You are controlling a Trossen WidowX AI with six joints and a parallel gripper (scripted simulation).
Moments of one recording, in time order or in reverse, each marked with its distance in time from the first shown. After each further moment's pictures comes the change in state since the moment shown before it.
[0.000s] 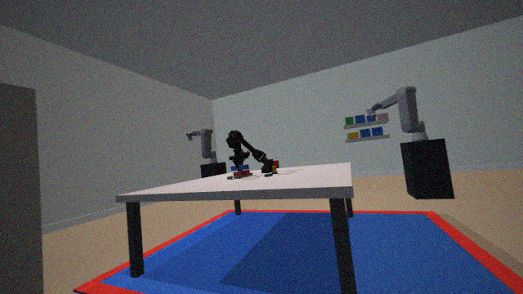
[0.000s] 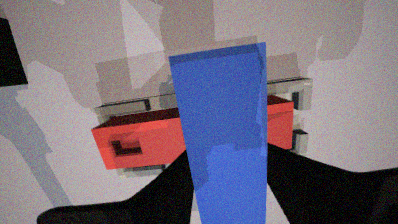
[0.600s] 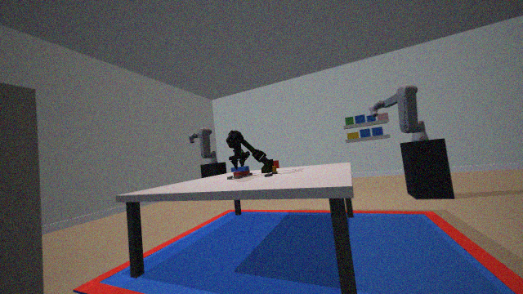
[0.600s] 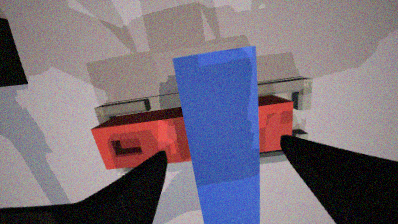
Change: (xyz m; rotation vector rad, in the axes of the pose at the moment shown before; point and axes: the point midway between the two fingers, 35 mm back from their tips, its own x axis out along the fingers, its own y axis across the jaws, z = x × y) arm 0.000 0.000 0.000 0.000 0.000 0.000
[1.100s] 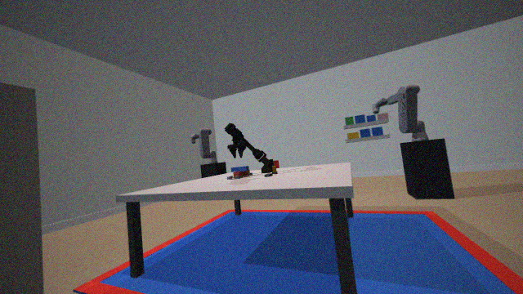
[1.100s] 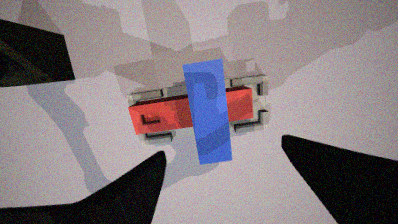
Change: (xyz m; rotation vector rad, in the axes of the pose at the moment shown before) arm -0.082 -0.004 0.000 0.001 0.003 -0.013
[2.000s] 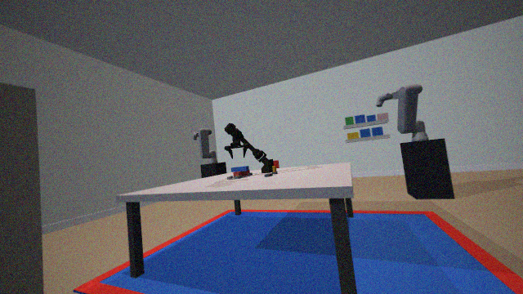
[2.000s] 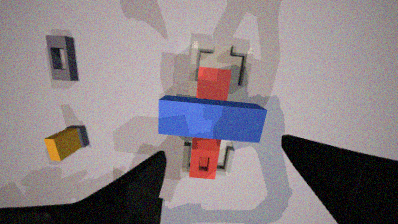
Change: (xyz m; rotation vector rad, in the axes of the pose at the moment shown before) arm 0.000 0.000 0.000 1.327 0.009 0.008
